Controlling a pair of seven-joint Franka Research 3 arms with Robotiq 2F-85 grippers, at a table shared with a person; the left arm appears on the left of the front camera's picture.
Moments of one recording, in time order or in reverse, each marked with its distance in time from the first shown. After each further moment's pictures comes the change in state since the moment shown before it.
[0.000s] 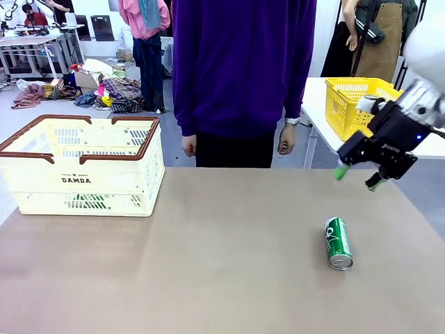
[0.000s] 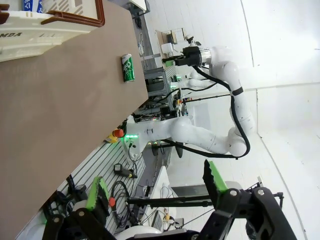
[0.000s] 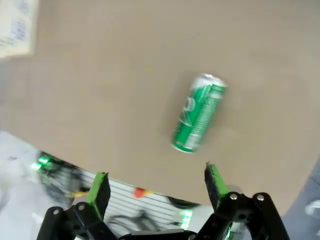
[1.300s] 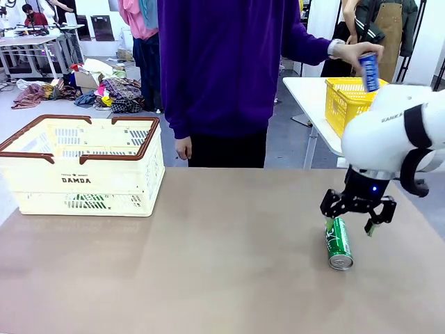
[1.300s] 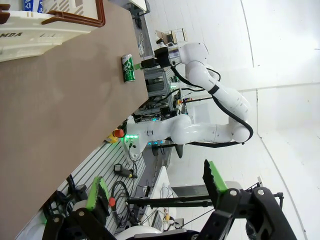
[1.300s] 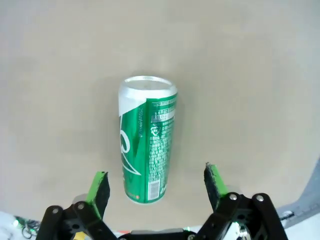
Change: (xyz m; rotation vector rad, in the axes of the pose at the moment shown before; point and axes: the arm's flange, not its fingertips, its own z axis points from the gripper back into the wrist) left arm 0.000 0.000 0.000 0.001 -0.001 0.001; right arm 0.017 -0.022 -0.136 -0.229 0.104 -0.301
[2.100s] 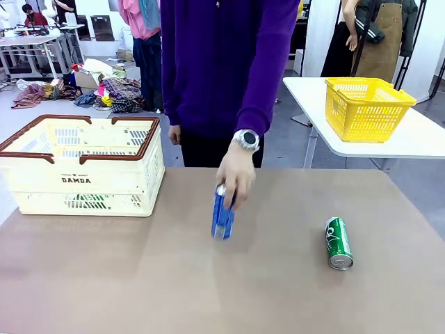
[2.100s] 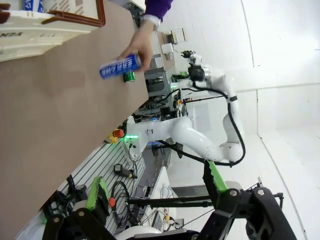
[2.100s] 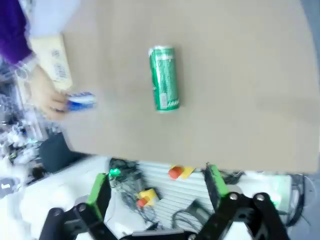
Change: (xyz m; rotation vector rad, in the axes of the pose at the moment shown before) left arm 0.000 0.000 0.000 0.001 -0.001 0.001; right arm -0.131 -0.255 0.133 0.762 -0.176 -0.134
